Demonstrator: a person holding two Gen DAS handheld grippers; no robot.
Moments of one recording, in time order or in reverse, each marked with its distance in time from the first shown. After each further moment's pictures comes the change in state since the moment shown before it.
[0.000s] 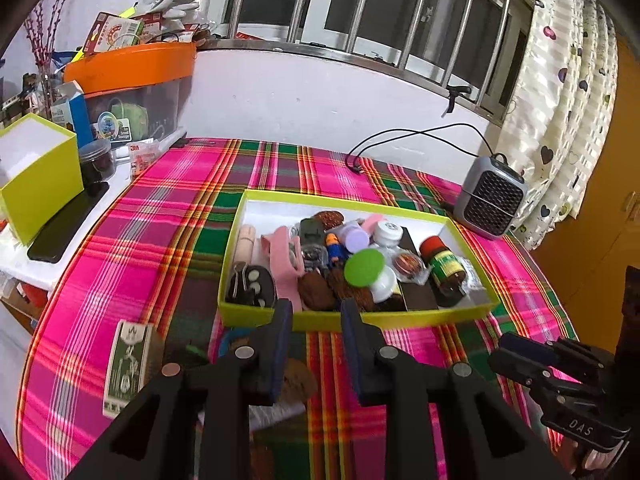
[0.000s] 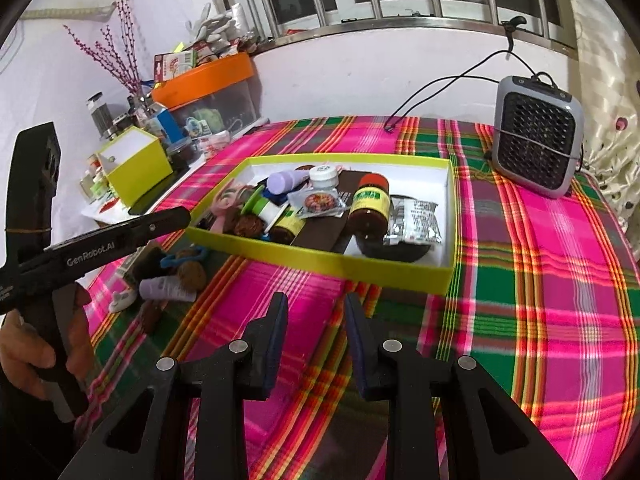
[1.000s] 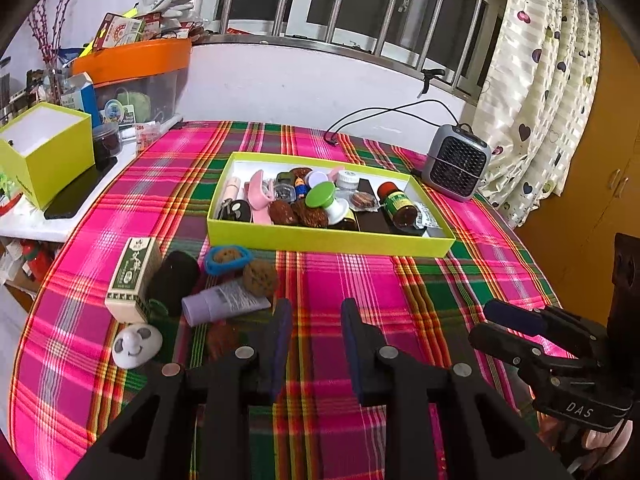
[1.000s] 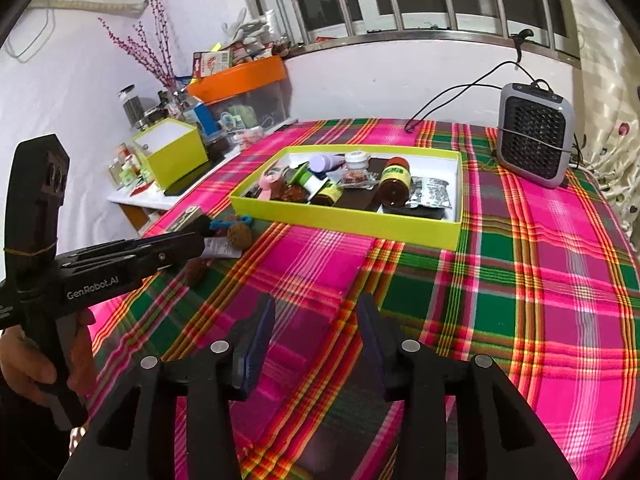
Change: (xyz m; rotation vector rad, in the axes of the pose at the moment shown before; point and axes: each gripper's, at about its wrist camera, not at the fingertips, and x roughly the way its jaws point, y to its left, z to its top) left arm -0.052 -0.026 -0.058 0.018 0.037 -0.018; right arm -0.044 0.018 -0.041 -0.052 -0.023 0.066
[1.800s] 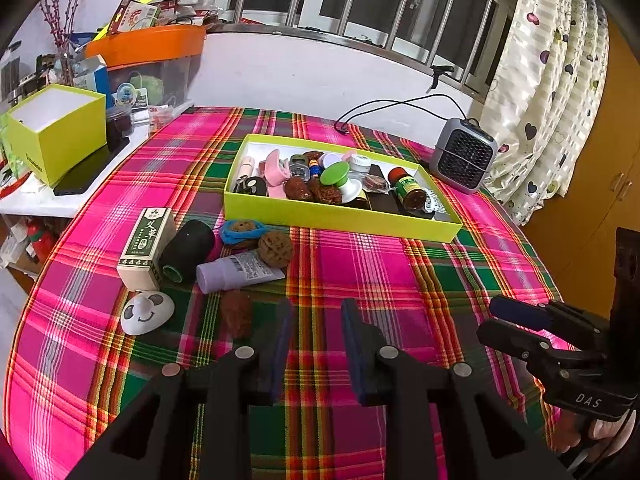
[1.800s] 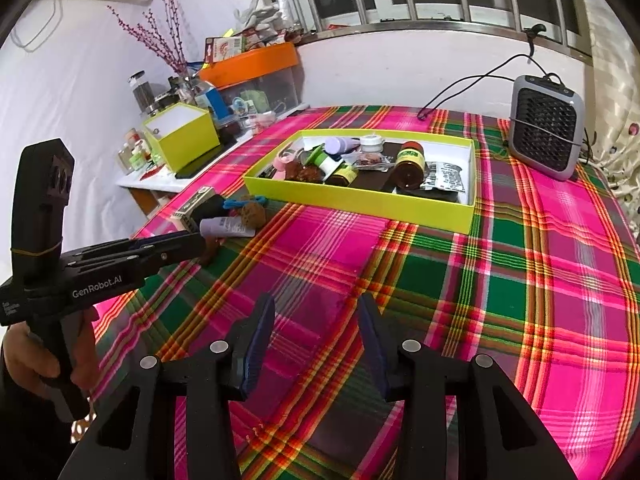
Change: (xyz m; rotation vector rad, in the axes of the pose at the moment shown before) left arm -0.006 0.011 -0.017 -0.032 0.020 0.011; right arm -0.001 0.007 -0.008 -0.022 0.047 0.030
